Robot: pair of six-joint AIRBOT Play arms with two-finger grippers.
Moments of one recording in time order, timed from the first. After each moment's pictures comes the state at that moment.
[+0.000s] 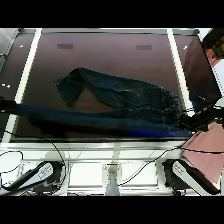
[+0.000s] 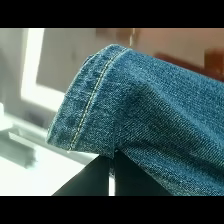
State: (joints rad) left arm 0.44 -1.14 1.05 1.97 -1.13 -1.41; right arm -0.45 -1.05 0.78 -1.44 1.48 1.43
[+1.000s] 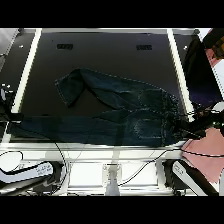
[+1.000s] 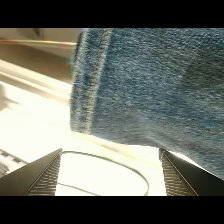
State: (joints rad) left arm 0.45 -1.37 1.04 2.06 -1.33 -1.39; right arm -0.45 -1.01 0.72 -1.41 1.53 1.43
